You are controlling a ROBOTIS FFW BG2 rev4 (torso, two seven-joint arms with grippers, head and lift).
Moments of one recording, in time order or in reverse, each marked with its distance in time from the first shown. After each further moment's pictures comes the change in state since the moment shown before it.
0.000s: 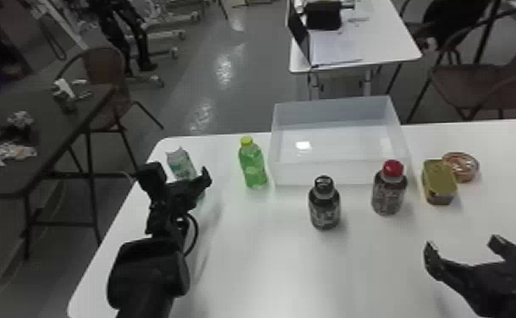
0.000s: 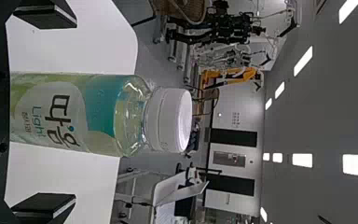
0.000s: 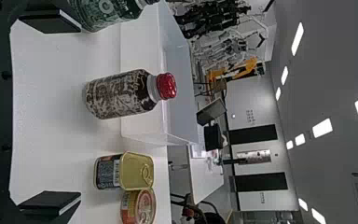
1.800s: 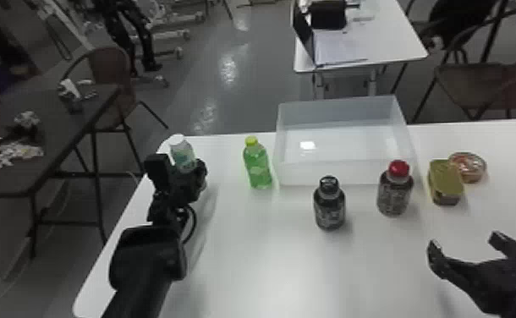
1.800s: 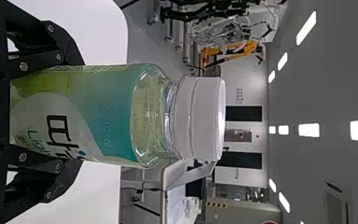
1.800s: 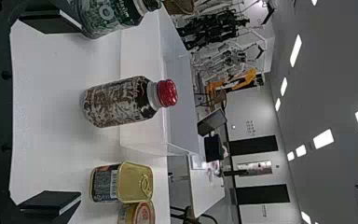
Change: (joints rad) left arm -0.155 0.072 -0.052 0.272 -0.046 -0.127 -0.089; right arm -0.032 0.077 -0.071 0.043 0.062 0.000 0.132
